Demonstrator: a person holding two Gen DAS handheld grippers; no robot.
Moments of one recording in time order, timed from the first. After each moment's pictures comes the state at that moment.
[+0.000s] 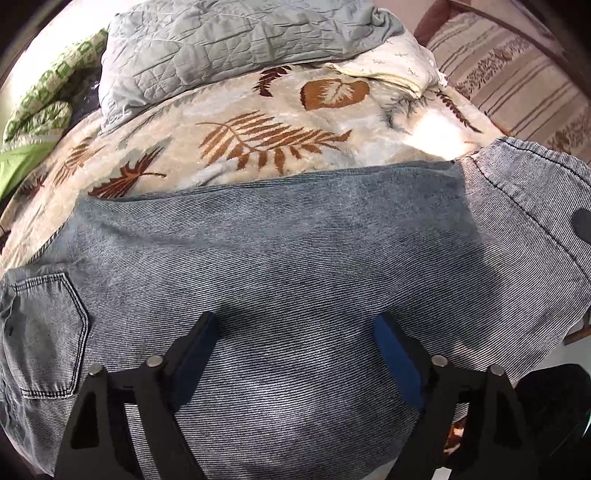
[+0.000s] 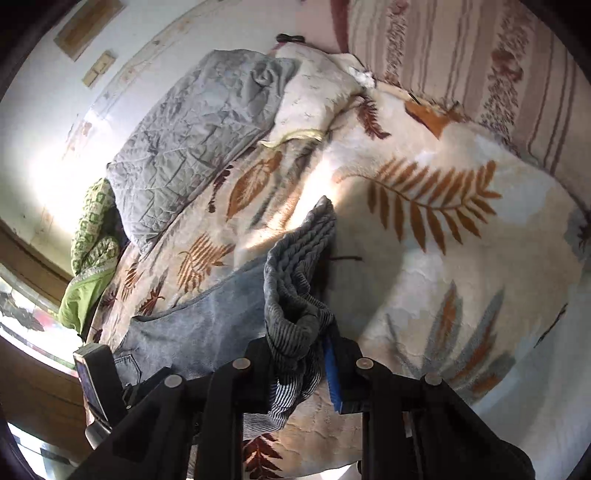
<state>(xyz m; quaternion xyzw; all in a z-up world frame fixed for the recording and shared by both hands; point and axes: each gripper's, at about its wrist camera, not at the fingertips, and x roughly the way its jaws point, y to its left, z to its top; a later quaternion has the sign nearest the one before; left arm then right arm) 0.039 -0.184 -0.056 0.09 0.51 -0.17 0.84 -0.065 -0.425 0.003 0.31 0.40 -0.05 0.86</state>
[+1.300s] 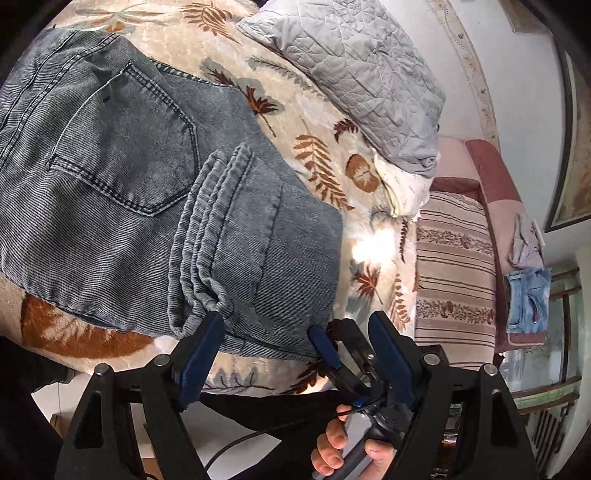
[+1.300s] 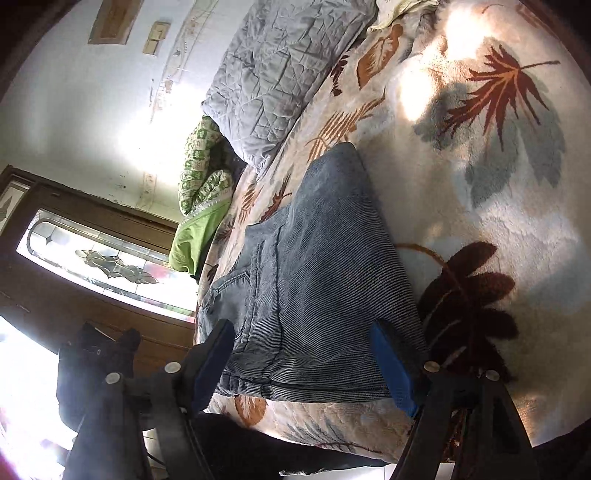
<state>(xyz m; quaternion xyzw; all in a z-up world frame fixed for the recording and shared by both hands) -0.013 -0.021 -0.015 -0.34 0.55 -0.17 0.74 -0.034 -0.313 -0.087 0.45 0.39 0.21 0.77</state>
